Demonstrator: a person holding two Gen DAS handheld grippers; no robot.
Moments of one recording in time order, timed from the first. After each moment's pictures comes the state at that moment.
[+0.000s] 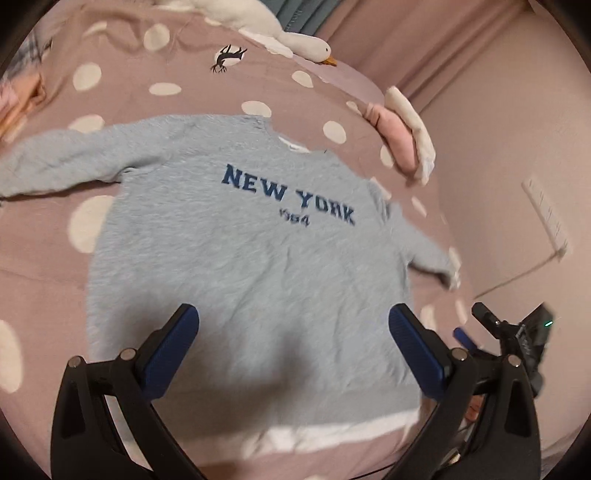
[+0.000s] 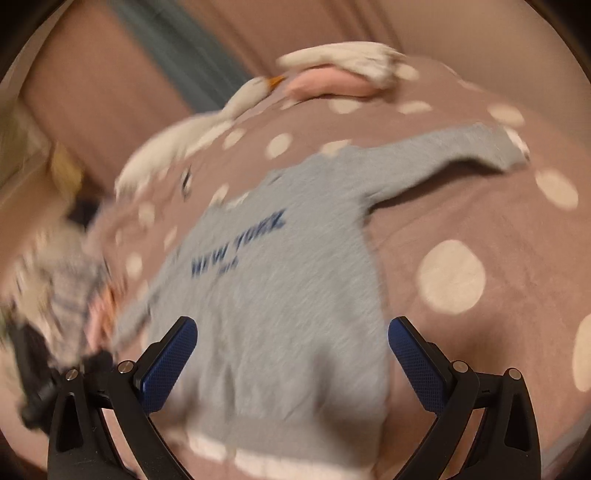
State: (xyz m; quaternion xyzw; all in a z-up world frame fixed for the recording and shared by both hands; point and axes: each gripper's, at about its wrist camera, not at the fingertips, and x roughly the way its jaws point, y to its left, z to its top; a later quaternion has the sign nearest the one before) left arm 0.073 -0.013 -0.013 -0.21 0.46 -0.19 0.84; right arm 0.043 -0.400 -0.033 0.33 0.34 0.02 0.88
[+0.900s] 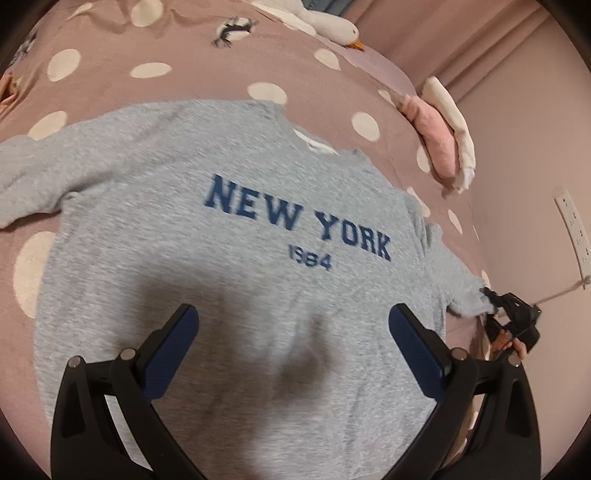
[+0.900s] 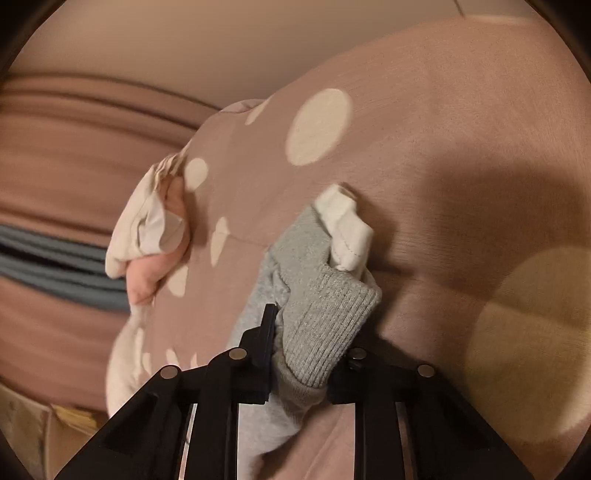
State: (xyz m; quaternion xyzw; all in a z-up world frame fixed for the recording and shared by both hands) left arm 0.166 -0.041 -0.040 -0.20 0.50 -0.15 0.83; right arm 0.115 -0.615 -0.090 0.55 0.23 -0.16 0.79
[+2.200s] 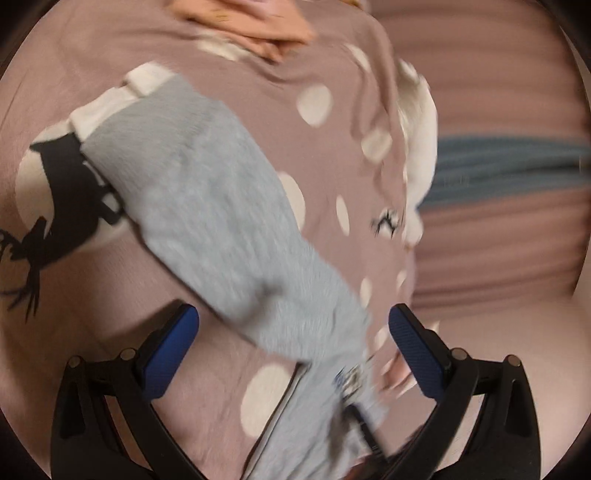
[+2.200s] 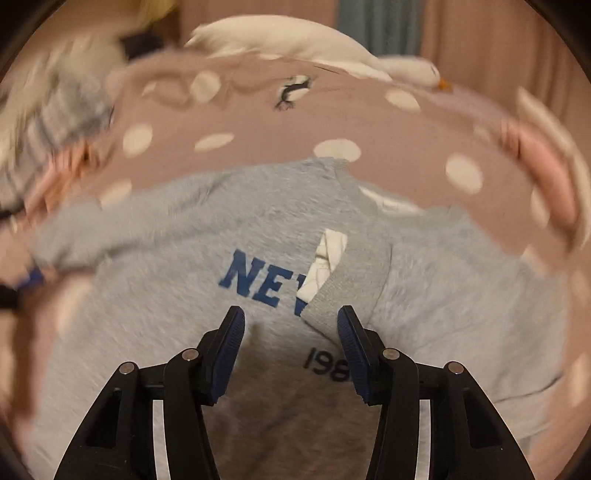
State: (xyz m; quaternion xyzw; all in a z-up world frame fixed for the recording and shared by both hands) left arm 0.142 0.259 -0.099 -0.60 0.33 -0.02 0.73; right arm 0.241 -0.177 -0.045 -0.01 0.42 0.13 0.90
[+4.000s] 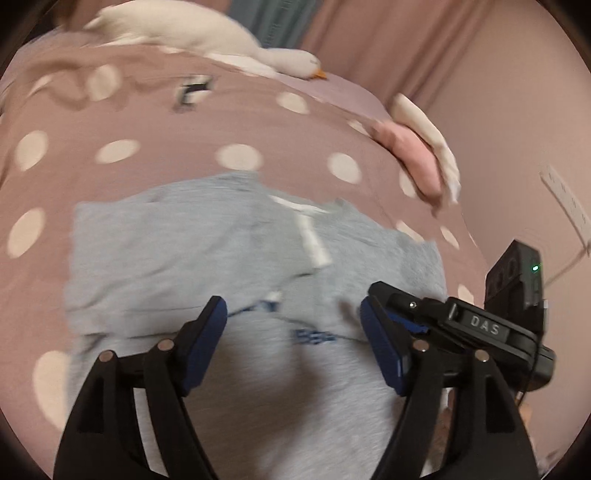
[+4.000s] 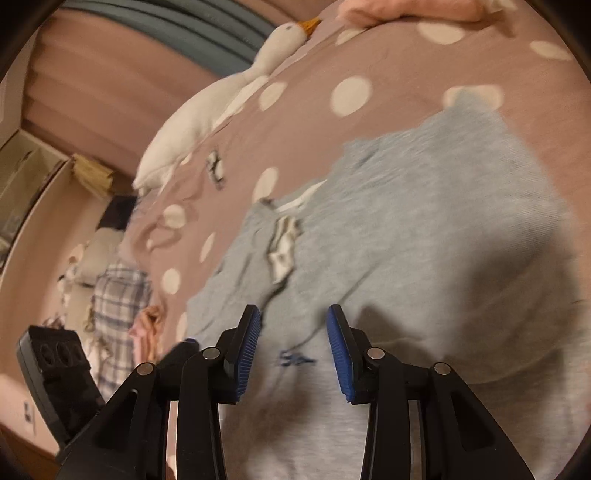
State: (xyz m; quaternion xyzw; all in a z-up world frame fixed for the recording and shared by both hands) left arm 0.201 -0.031 -0.022 -0.14 0.41 -0.18 0.88; right arm 0.243 -0.278 -0.059 0.34 0.41 0.17 0.83
